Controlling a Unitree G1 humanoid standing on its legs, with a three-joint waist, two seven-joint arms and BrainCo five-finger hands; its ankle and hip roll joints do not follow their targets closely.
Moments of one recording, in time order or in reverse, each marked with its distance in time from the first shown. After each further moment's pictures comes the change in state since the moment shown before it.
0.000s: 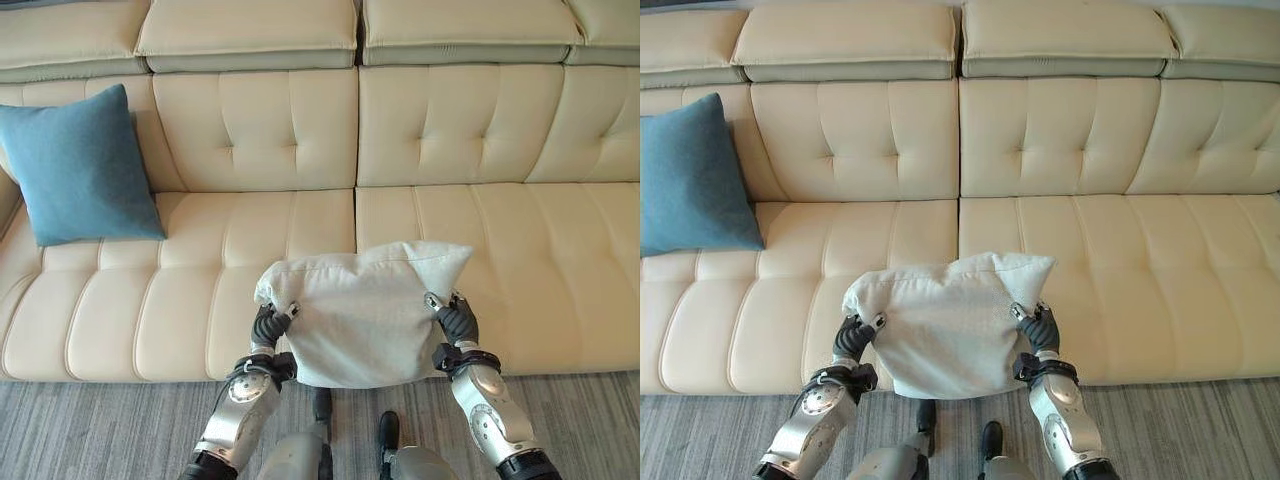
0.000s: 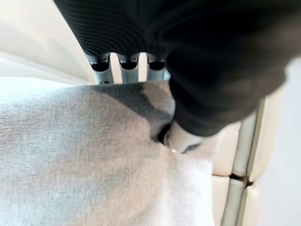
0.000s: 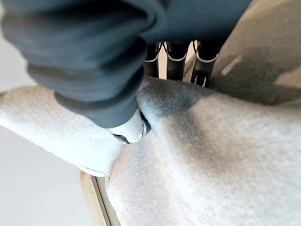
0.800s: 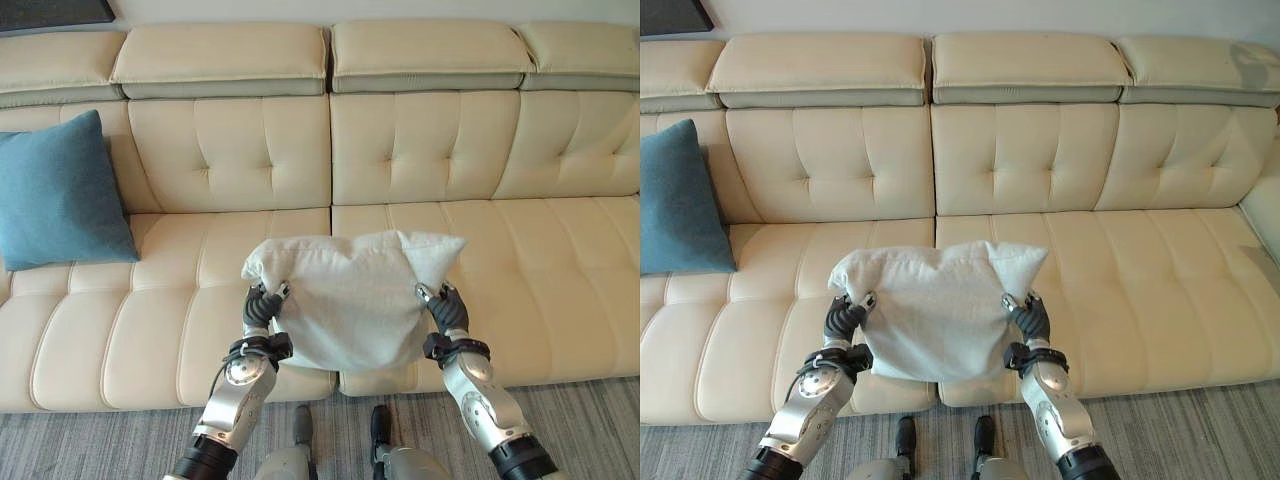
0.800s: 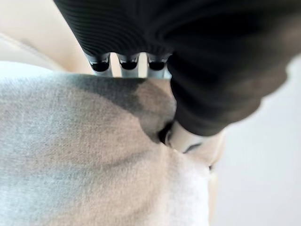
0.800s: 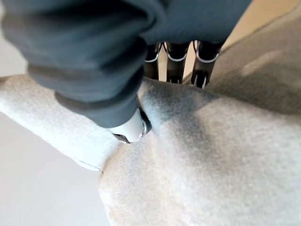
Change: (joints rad) left arm -0.129 0.002 0.048 -0.030 0.049 -0.002 0.108; right arm -0.187 -0.005 0.066 0.009 0.000 0.015 -0.079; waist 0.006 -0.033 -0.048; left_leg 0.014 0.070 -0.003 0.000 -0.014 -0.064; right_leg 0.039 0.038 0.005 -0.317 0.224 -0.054
